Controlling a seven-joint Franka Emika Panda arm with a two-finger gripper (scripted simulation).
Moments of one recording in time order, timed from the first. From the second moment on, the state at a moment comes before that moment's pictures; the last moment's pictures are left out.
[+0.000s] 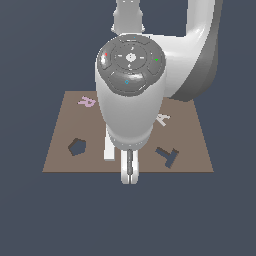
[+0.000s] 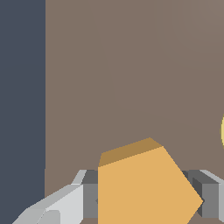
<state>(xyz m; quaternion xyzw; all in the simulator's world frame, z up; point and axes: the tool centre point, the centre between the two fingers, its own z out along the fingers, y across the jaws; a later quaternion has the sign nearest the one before) 0.083 0.003 0.032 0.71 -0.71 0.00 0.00</state>
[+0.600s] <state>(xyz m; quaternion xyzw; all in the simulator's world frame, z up) 0.079 -0.010 0.033 0.72 -0.69 0.00 0.00</state>
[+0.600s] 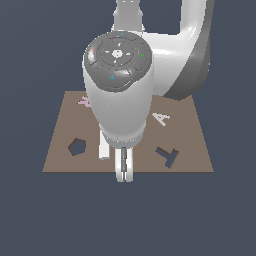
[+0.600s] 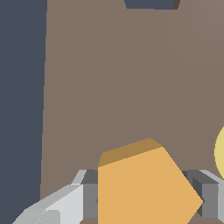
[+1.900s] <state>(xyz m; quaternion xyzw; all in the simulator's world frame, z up) 0.069 -0.151 0.040 0.81 -0.59 0.00 0.00</state>
